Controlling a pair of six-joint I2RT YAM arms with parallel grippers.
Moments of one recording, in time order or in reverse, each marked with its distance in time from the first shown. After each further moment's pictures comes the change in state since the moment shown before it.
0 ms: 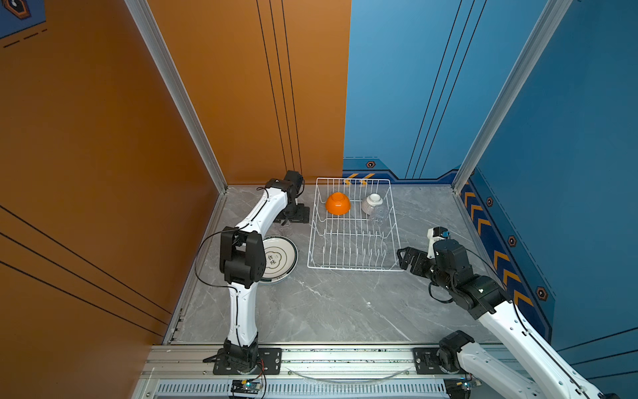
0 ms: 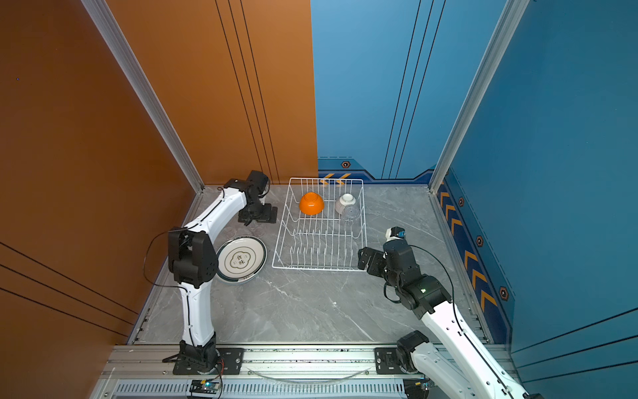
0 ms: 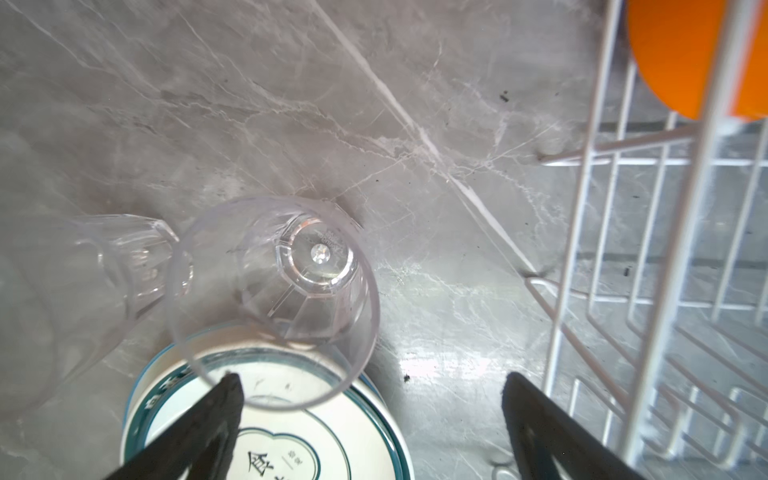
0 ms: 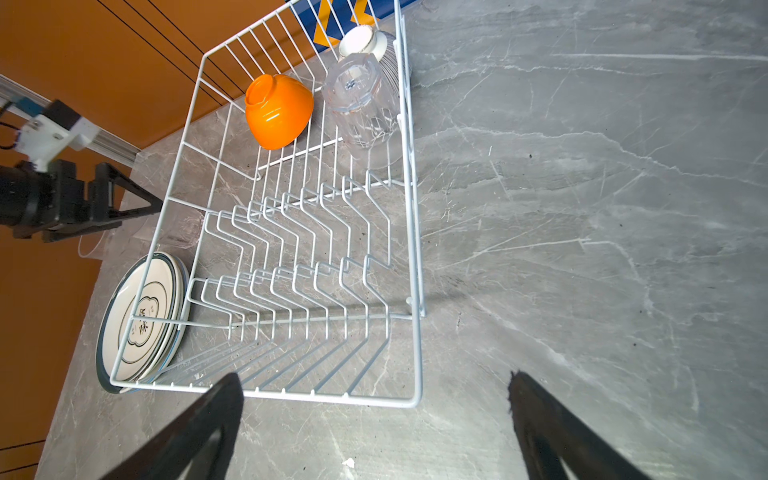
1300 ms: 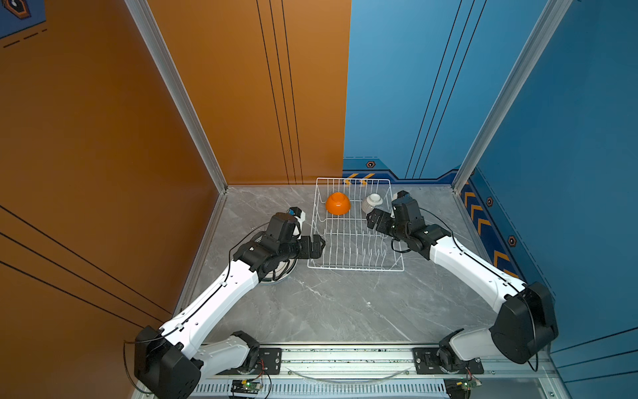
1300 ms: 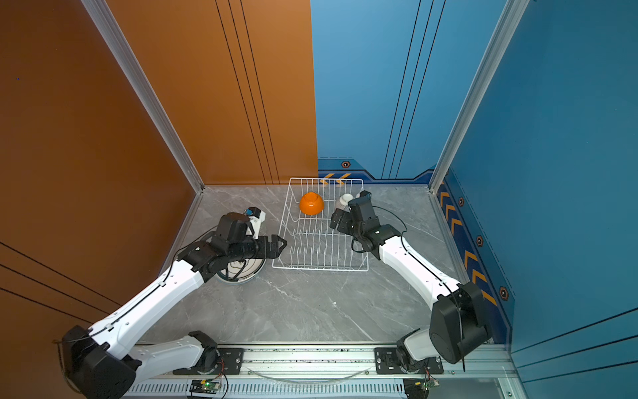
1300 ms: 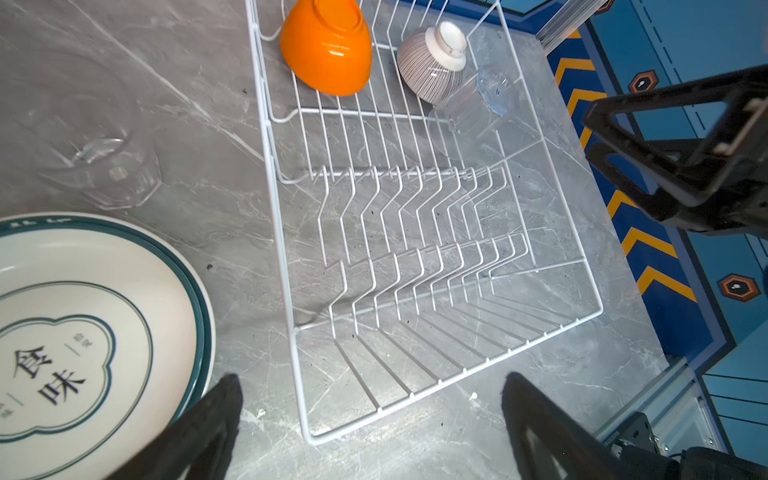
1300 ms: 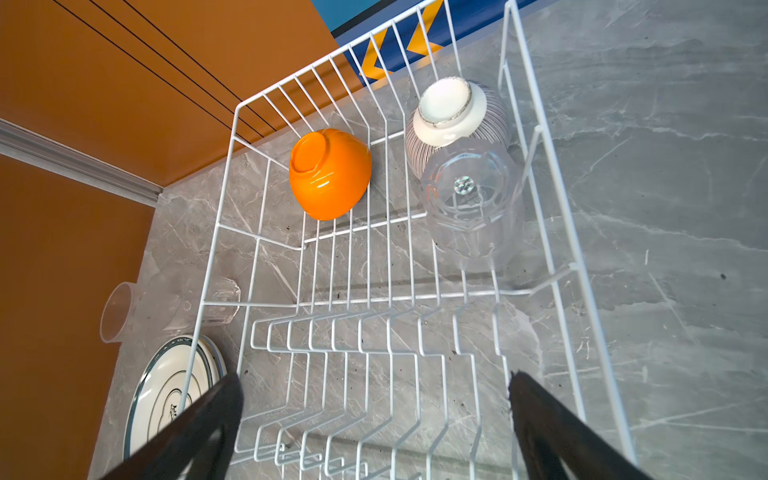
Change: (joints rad) left arm -0.247 -0.917 -0.914 0.558 0.190 -0.198; right arm 0.040 0.677 0.399 0.294 -0.004 0.039
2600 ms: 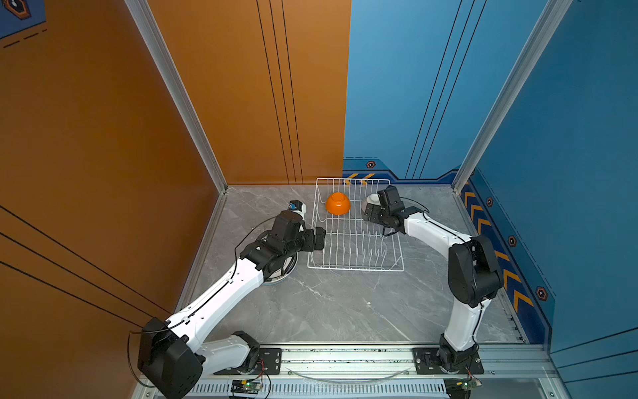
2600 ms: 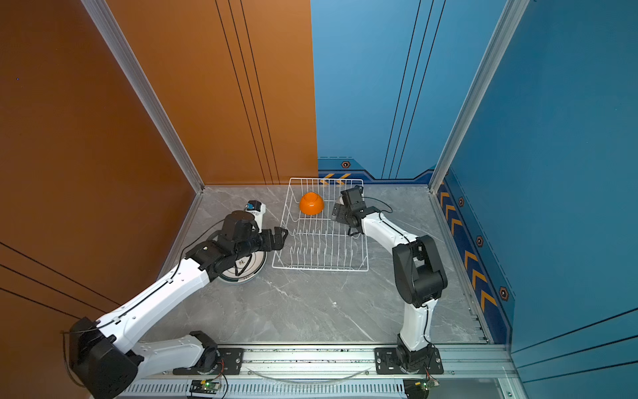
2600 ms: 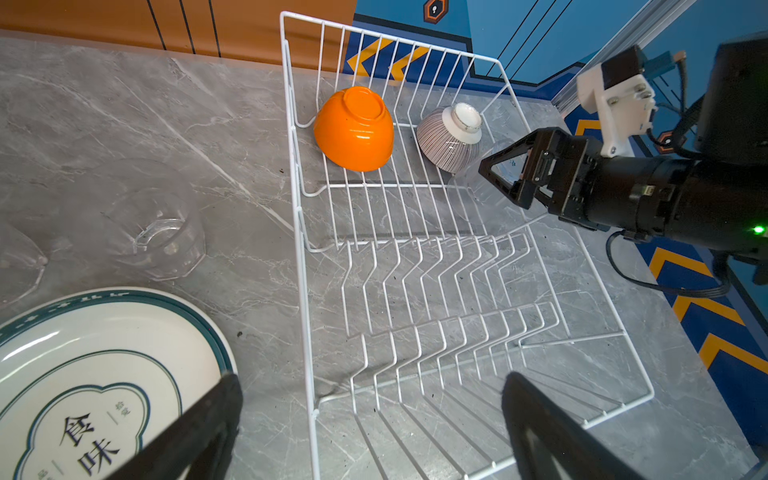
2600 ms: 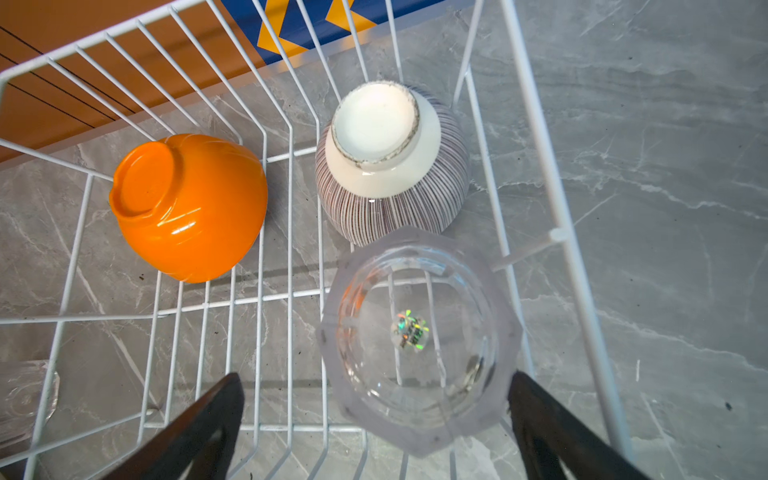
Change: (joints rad) left arm -0.041 0.061 0.008 0.151 -0.164 0.003; right arm -0.087 0.419 0.258 -0.010 0.080 -0.130
